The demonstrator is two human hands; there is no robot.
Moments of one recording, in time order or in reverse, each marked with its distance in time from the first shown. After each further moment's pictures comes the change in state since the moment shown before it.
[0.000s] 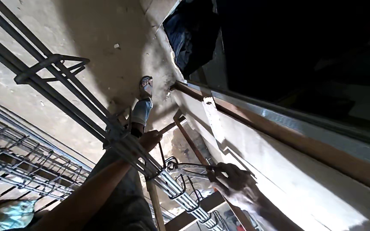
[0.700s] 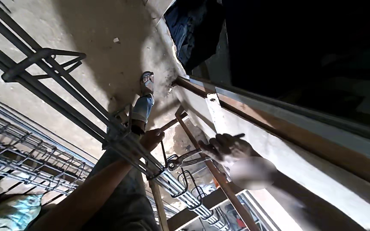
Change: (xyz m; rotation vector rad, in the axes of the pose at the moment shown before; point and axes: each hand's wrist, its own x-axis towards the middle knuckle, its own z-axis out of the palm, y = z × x) left_hand -0.006 0.002 0.002 -0.016 -0.008 0.030; right_hand 0.076 0.065 0.018 -0.050 -0.052 -0.182
